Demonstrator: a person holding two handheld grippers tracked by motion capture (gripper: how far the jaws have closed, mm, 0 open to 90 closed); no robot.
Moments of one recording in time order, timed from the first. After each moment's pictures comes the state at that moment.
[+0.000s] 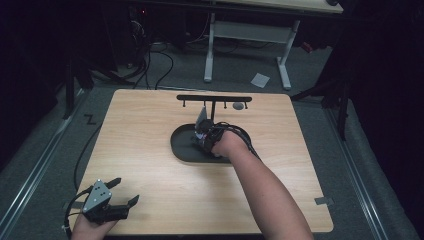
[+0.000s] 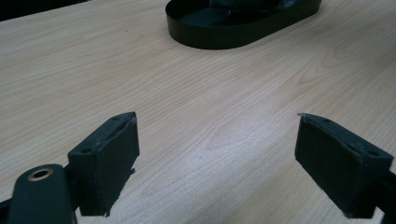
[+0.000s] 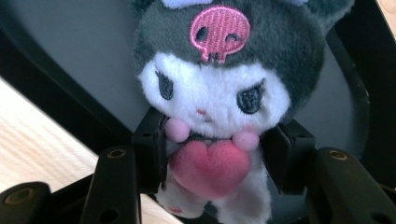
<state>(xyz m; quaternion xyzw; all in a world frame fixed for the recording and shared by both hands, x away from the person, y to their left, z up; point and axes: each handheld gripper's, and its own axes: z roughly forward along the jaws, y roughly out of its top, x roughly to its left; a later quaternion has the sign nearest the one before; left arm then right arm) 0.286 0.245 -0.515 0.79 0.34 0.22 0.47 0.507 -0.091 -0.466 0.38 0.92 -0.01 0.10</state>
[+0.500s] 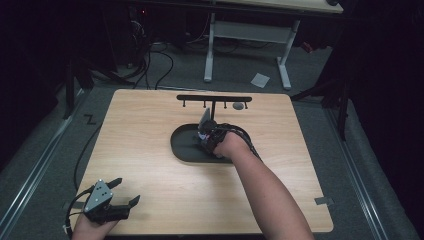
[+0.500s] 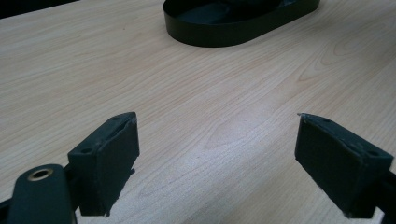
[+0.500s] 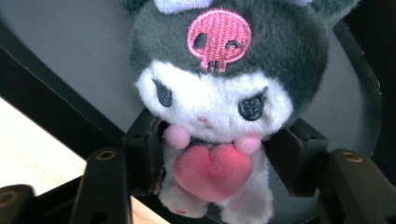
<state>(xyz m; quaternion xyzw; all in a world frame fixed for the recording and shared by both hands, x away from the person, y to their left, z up) 0.287 0.243 -0.516 0.79 0.34 0.22 0.46 0.508 -0.101 -0.473 0.40 0.91 0.00 0.09</state>
